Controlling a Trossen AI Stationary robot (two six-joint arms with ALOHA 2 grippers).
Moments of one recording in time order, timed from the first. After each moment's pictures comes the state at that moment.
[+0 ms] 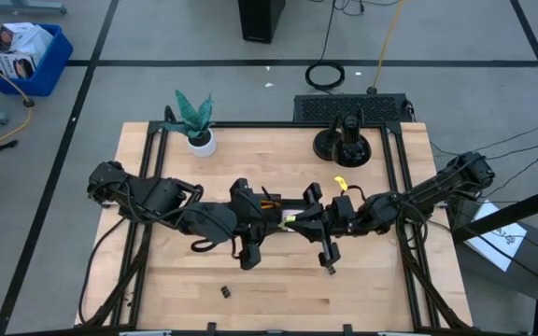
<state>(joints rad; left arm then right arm) -0.42 1.76 2.13 -0.91 -0.45 -0.43 0.40 1.44 0.92 1.00 0.26 0.09</state>
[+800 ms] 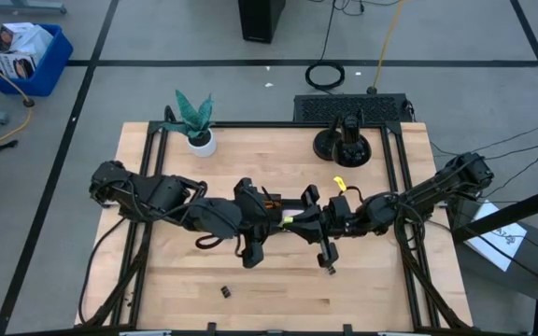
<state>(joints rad) -0.39 1.77 2.13 -0.91 -0.39 -0.43 0.40 1.46 0.92 1.00 0.26 0.14</state>
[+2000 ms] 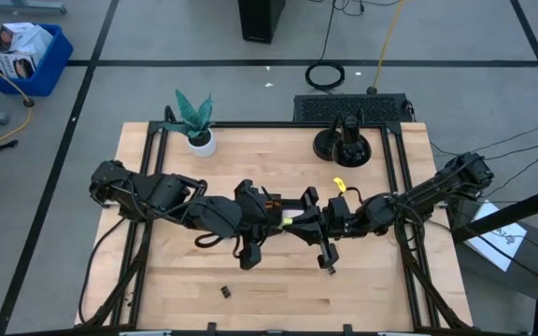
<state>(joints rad) -0.39 1.77 2.13 -0.92 -0.32 -0.43 0.41 1.46 0.92 0.98 0.26 0.17</state>
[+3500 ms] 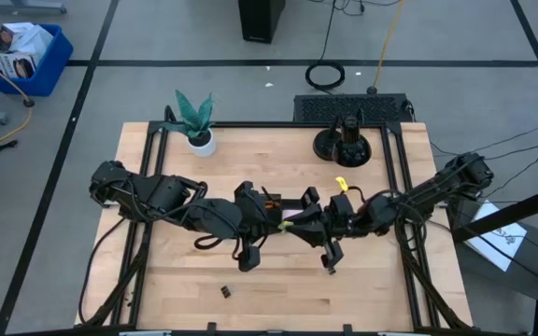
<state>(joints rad) -0.40 1.77 2.13 -0.93 -0.32 -0.42 0.41 1.46 0.91 1.03 0.26 0.23</state>
